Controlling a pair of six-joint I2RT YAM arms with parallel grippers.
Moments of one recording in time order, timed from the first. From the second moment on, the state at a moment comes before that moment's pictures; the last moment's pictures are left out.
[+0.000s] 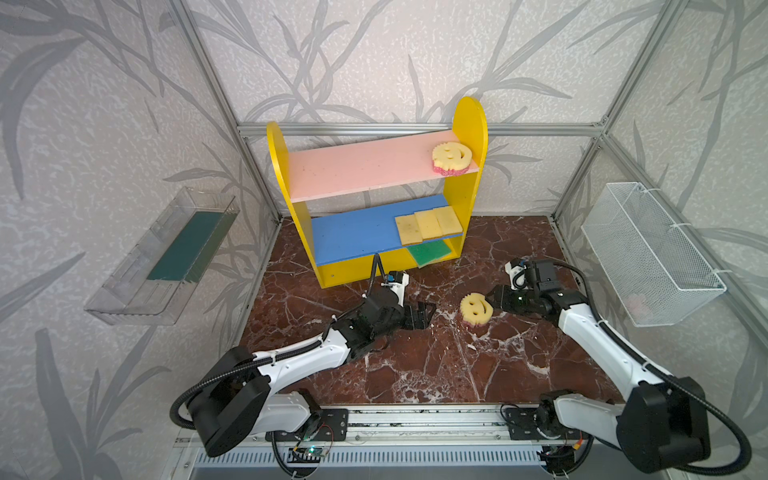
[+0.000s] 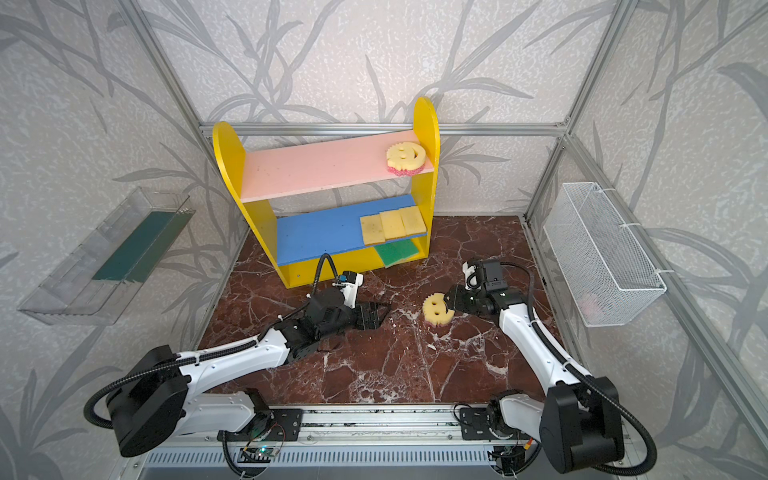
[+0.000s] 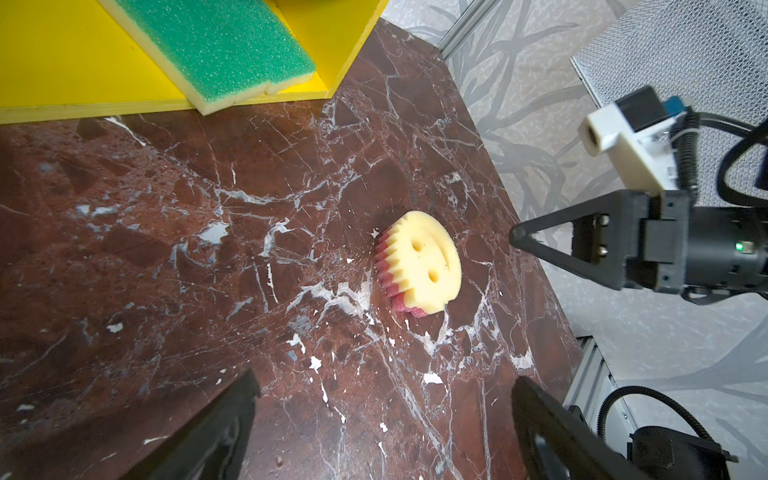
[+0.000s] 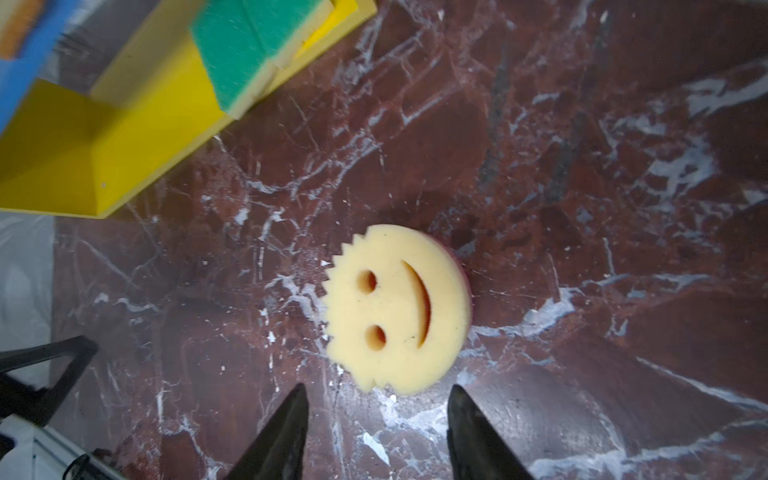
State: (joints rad) left arm -0.80 1.29 0.60 0.22 0.07 -0.71; right arm 0.17 1.24 0.81 -0.56 -0.29 0.39
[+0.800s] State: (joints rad) left arm -0.75 1.28 0.49 0.27 0.09 -0.75; right arm 0.17 1.54 0.77 -0.43 -0.21 0.42
